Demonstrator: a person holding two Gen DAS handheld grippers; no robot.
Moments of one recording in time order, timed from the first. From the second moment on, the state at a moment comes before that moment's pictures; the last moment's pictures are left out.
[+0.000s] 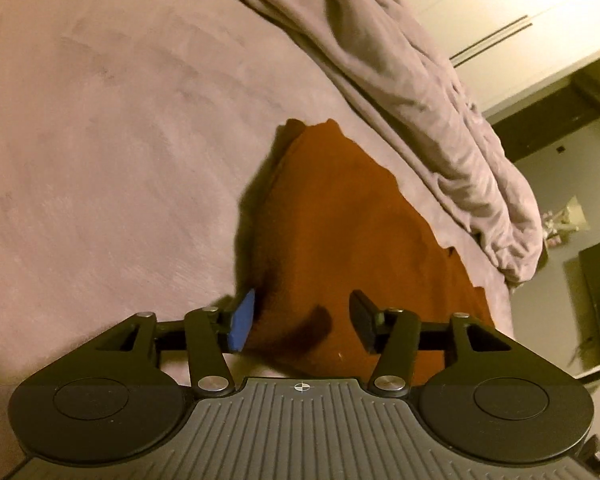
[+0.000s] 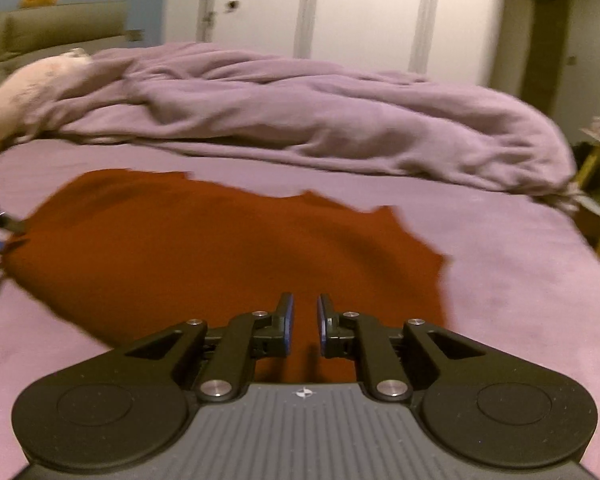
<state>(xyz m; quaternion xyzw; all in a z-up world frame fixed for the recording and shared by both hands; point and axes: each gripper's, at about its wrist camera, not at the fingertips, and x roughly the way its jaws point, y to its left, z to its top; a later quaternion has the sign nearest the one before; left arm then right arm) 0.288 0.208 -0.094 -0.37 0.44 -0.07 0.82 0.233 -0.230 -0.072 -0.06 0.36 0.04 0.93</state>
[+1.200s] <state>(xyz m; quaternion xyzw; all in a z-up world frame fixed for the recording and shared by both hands) 0.330 0.186 -0.075 -0.38 0.39 -0.10 0.83 0.241 -0.217 -0.102 -0.02 0.41 0.03 0.91</state>
